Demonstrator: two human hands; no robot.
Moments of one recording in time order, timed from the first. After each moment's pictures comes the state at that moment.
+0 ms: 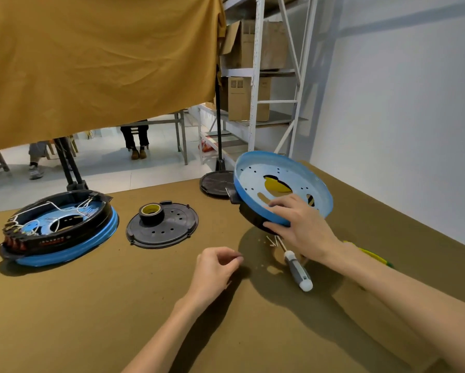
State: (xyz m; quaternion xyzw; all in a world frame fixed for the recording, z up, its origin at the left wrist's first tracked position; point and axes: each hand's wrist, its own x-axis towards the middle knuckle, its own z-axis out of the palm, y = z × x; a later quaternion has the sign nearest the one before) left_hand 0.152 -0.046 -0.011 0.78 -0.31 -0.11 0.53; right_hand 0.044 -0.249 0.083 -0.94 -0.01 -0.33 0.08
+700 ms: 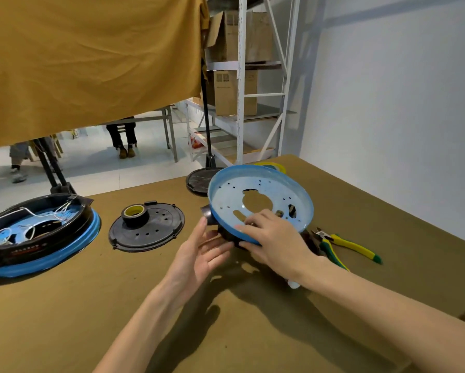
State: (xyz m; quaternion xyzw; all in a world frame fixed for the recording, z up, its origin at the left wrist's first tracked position) left_hand 0.160 -0.044 0.020 0.45 -0.12 -0.38 0.80; right_hand 0.041 -0.225 0.057 -0.96 -0.04 -0.29 0.01
